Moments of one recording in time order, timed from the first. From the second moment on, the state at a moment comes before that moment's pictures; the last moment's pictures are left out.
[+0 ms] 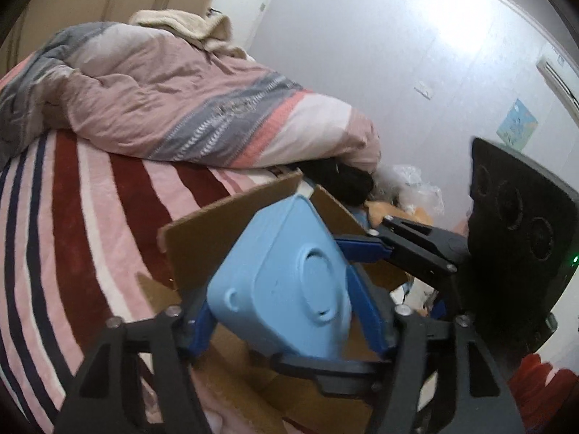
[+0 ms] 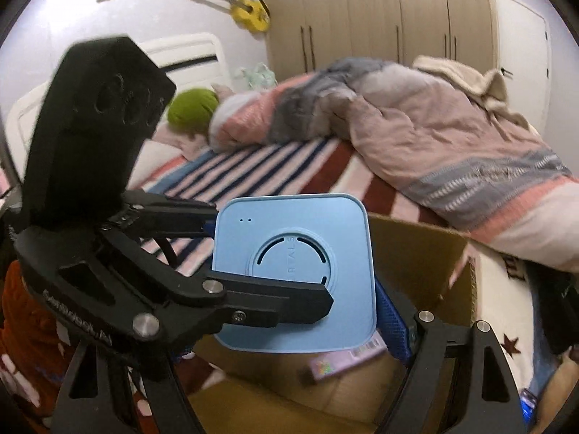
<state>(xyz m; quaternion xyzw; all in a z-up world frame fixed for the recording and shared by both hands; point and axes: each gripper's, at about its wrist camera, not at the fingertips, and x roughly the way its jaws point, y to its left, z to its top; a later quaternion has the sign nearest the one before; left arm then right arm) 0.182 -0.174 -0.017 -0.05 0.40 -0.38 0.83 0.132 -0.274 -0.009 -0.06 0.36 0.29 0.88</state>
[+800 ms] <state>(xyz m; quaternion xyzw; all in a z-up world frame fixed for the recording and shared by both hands) 0.091 -0.006 0.003 -0.04 0.31 -0.23 0.92 0.051 -0.181 0.008 -0.12 0.29 0.36 0.88</state>
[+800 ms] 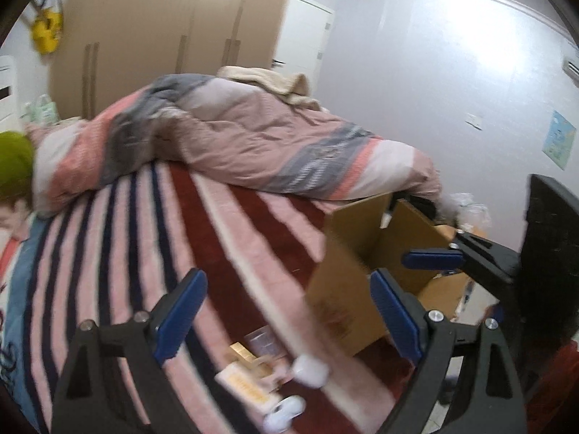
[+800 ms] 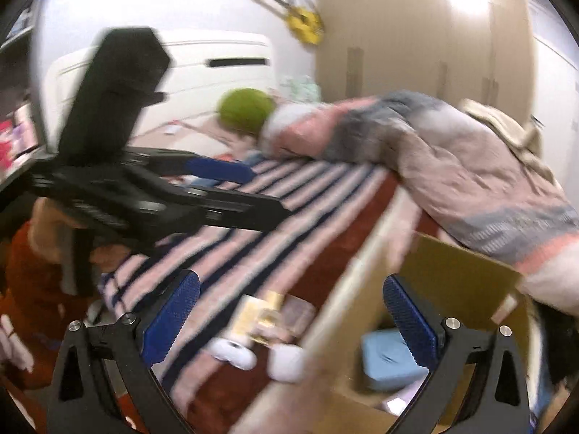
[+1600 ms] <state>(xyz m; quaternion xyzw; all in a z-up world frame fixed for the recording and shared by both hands) 0.044 0.084 -0.140 -0.08 0.37 -0.17 0.91 0.037 -0.109 -0.186 -0.09 0.43 0.27 0.85</state>
